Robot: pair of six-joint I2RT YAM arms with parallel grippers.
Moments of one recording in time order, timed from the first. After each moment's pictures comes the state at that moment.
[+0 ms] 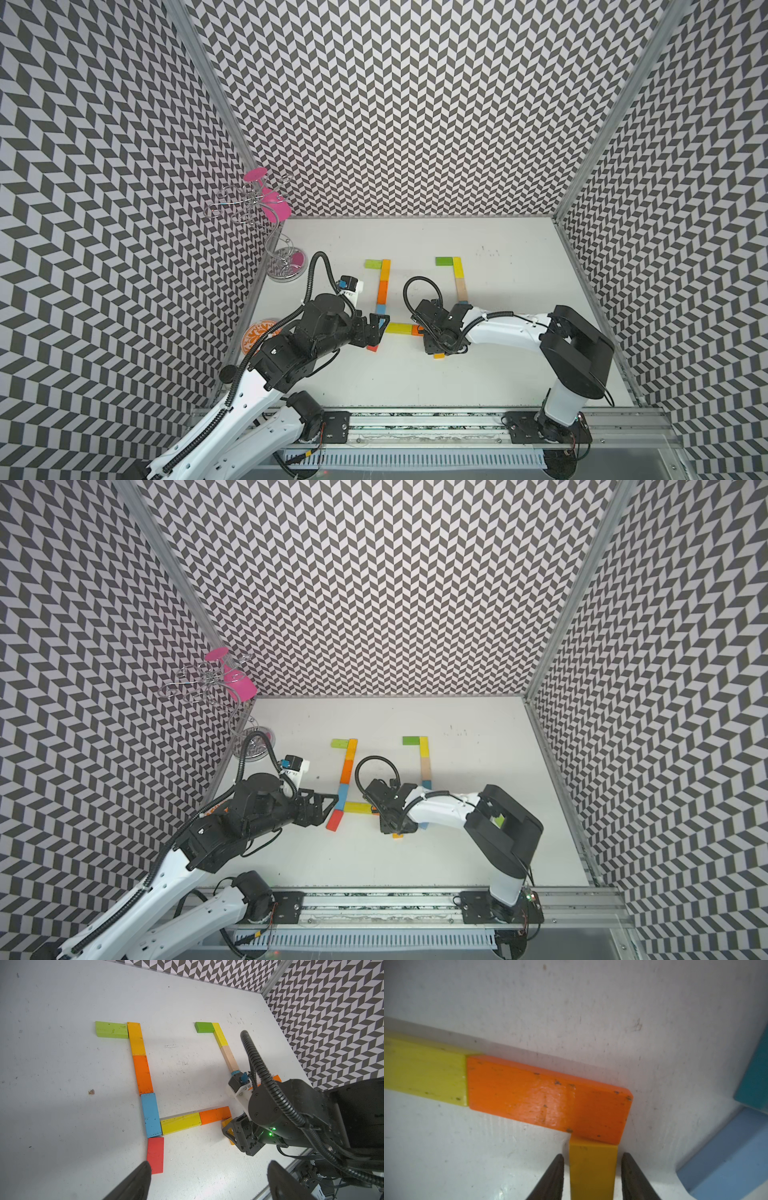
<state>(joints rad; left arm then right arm) -0.68 0.71 0.81 -0.68 0.05 -0.48 0.96 1.76 1.05 -0.66 0.13 0.87</state>
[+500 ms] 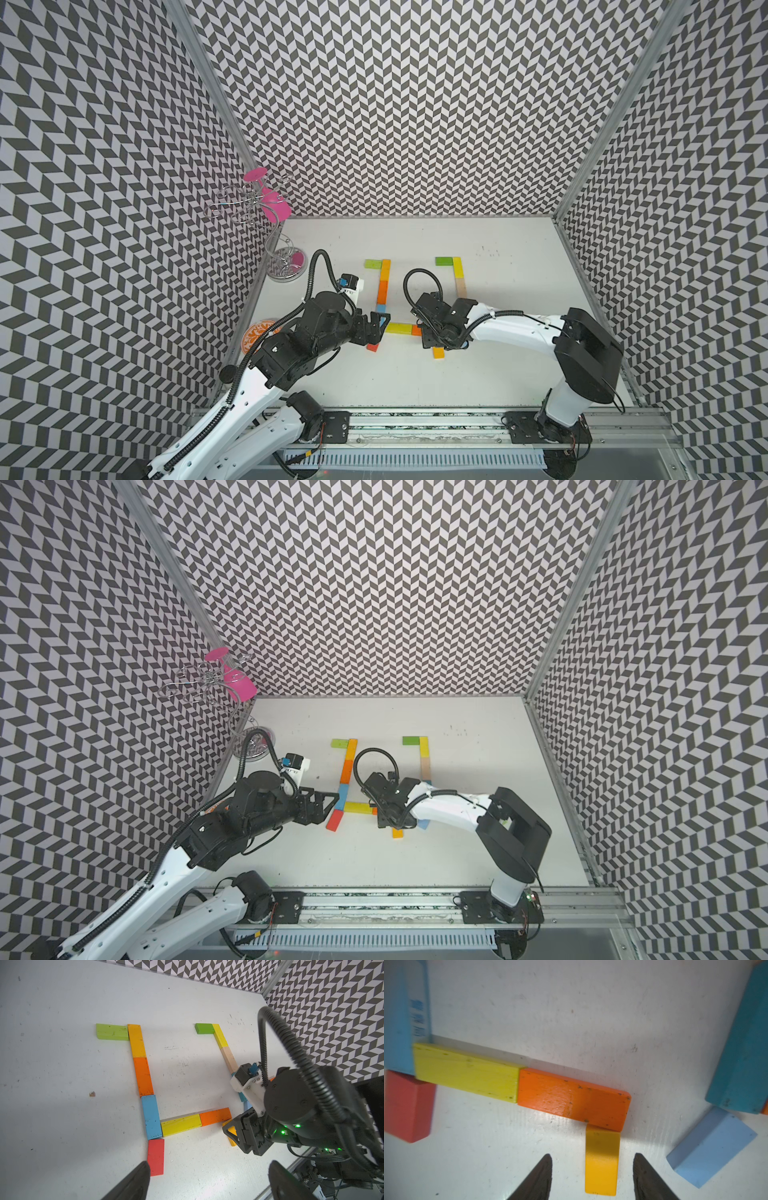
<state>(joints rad) -0.68 0.73 0.83 -0.68 0.04 -0.47 0.96 1.68 1.13 -0.73 0.15 0.87</state>
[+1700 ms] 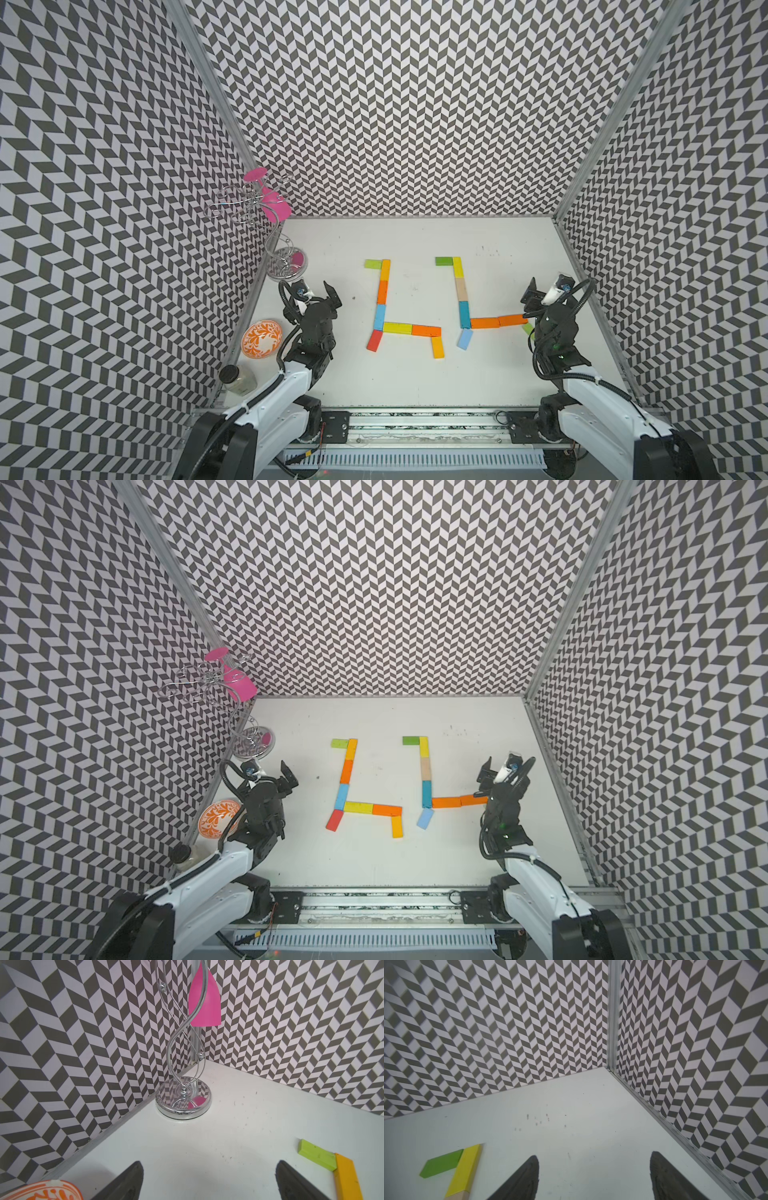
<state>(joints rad) -0.29 1.01 0.21 0.56 -0.72 -0.23 0.14 0.94 0.19 0.60 0.49 0.11</state>
